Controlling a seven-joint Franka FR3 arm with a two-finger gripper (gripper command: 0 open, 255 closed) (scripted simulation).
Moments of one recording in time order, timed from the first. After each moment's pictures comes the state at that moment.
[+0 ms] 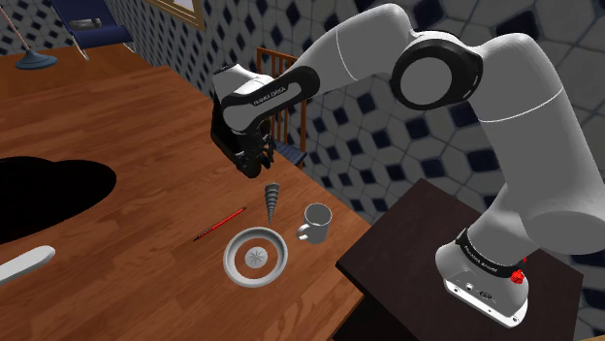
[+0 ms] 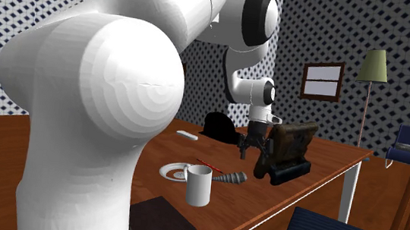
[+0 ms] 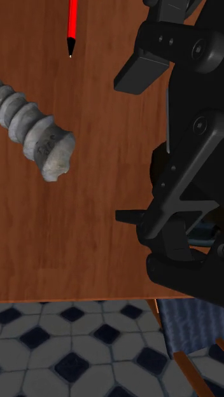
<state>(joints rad) 0.25 0.84 0.13 -1.35 -0.14 1.93 0.35</state>
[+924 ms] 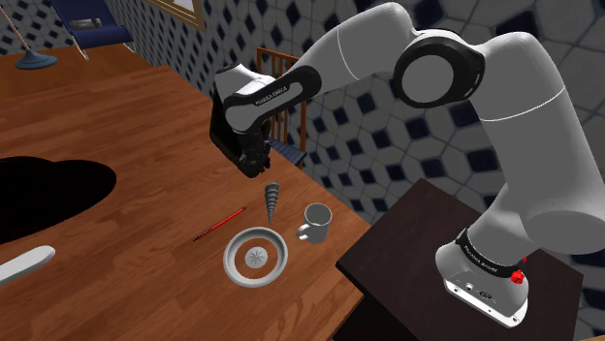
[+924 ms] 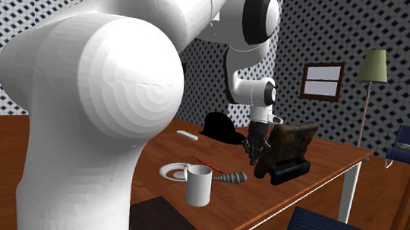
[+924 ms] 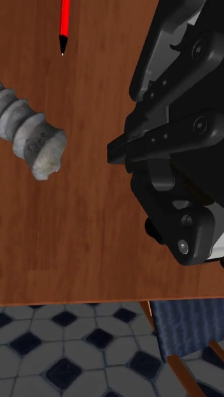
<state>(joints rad) 0.24 0.83 0.13 -1.37 -0.14 1.98 0.34</state>
